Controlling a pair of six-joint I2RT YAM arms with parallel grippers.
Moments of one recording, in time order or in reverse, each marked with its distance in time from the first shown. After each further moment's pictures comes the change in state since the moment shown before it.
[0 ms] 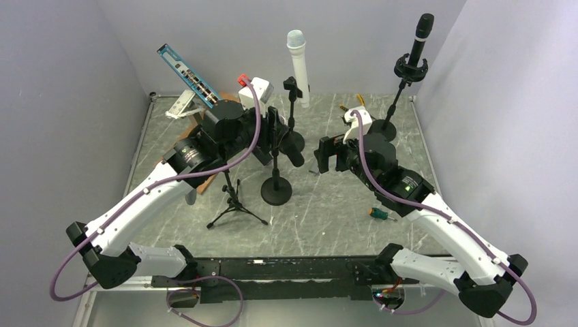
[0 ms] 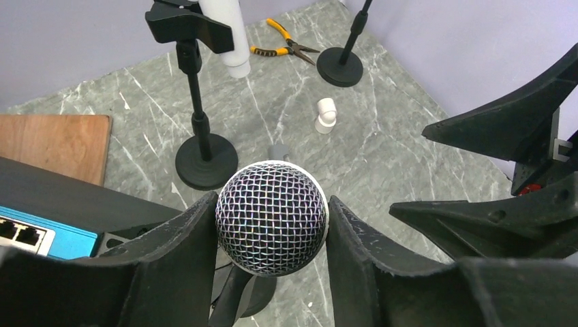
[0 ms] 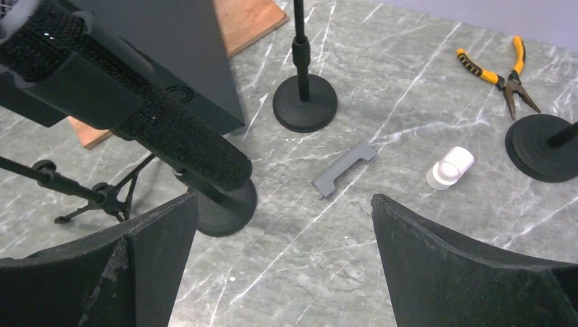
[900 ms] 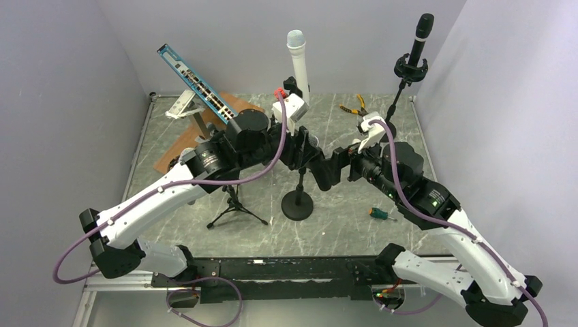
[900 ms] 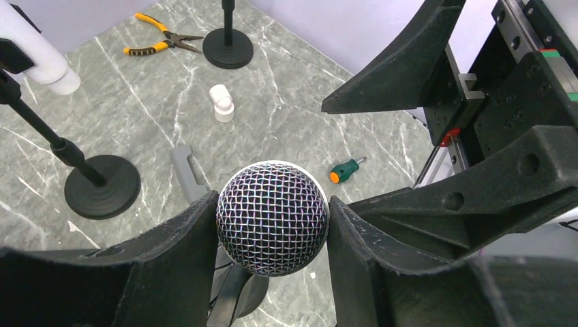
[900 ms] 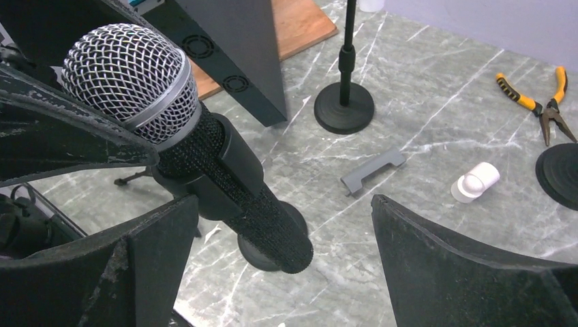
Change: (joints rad) left arm -0.166 0.076 0.054 0.025 0.161 0.019; right arm -0.001 -0.138 0.031 -0.089 -0.168 -0.026
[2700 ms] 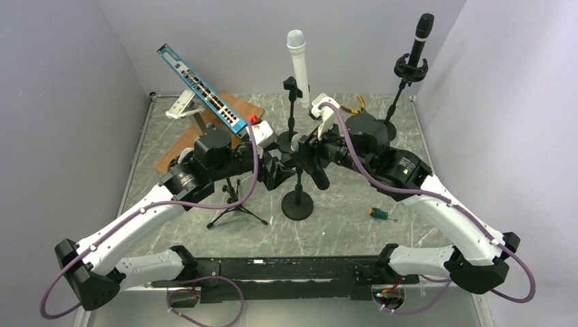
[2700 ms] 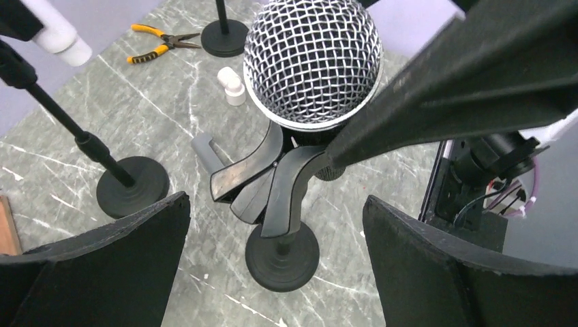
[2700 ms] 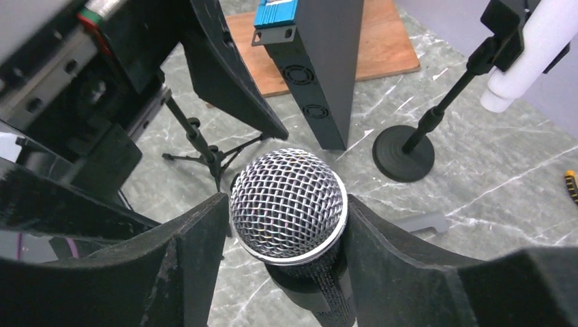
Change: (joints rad) left arm 0.194 -0.277 -0.433 0.215 0.298 0.207; right arm 0.139 0.322 0.323 -0.071 -0.136 -0.134
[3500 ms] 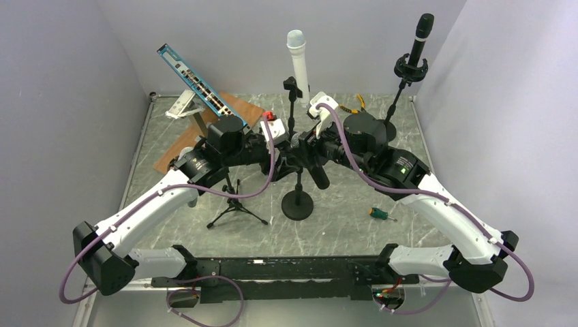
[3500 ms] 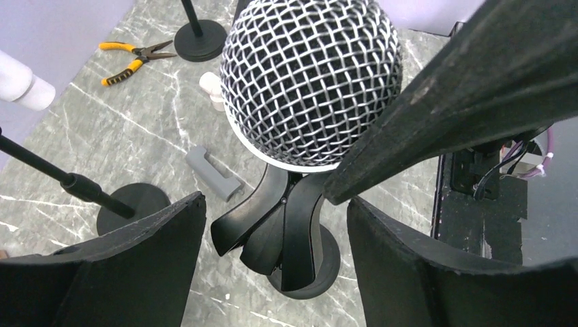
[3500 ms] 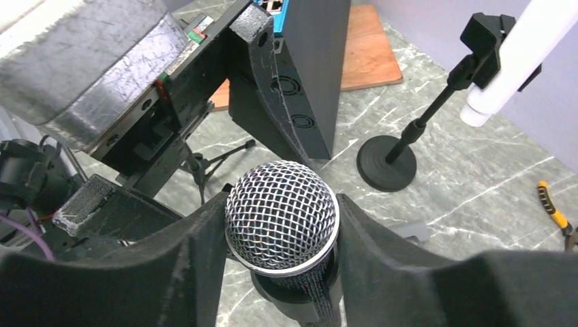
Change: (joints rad) left arm 0.060 0.159 0.075 -0.002 0.198 0.174; right arm 0.001 0.008 -0.001 0.045 0.029 -0.050
